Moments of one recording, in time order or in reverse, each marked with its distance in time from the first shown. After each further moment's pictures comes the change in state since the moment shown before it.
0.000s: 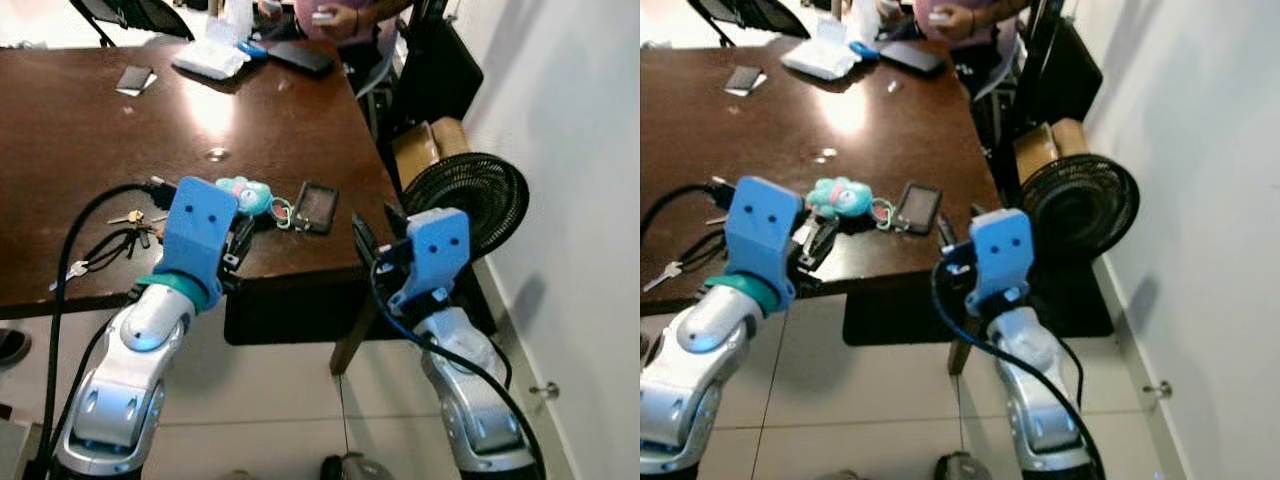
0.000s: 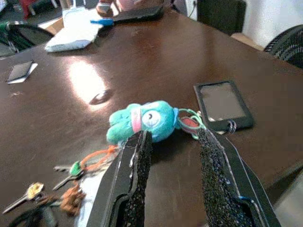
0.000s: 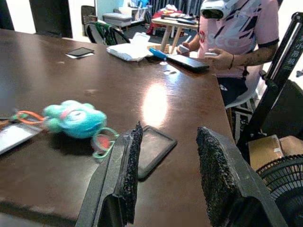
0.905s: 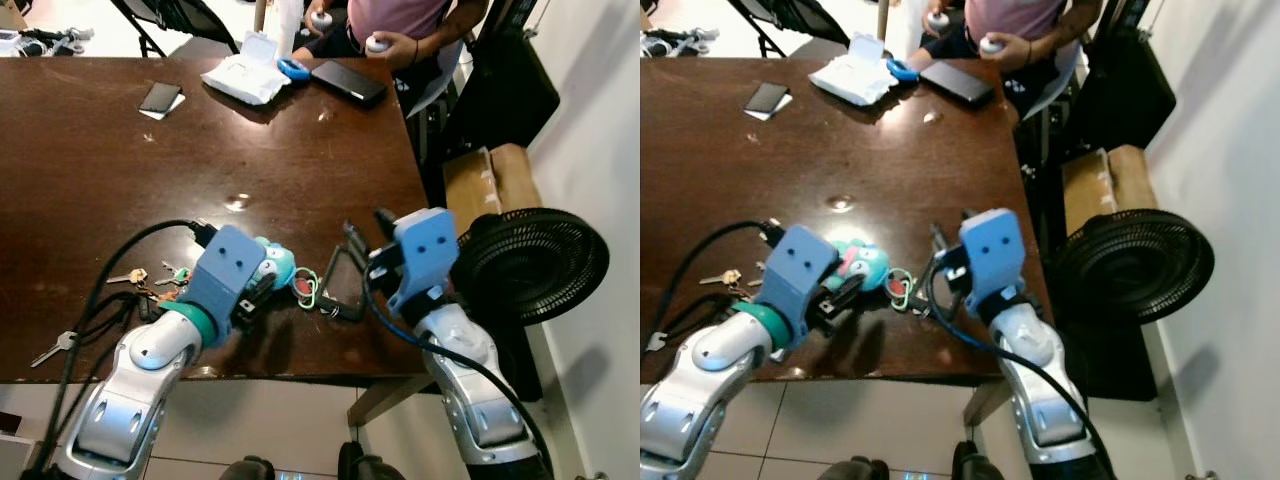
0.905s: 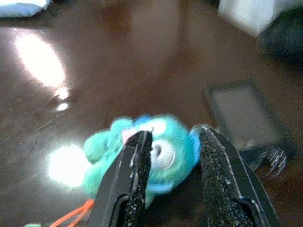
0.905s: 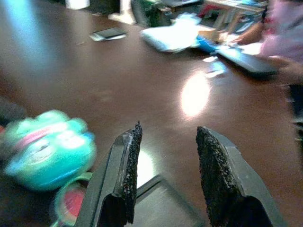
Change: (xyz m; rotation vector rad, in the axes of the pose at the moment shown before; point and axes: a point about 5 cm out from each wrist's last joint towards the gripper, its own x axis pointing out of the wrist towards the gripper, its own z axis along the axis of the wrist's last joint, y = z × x) left arm 0.002 -0.012 -0.029 -0.118 0.085 -0.269; right arm 0.007 0.012 -0.019 0.010 0.114 0.189
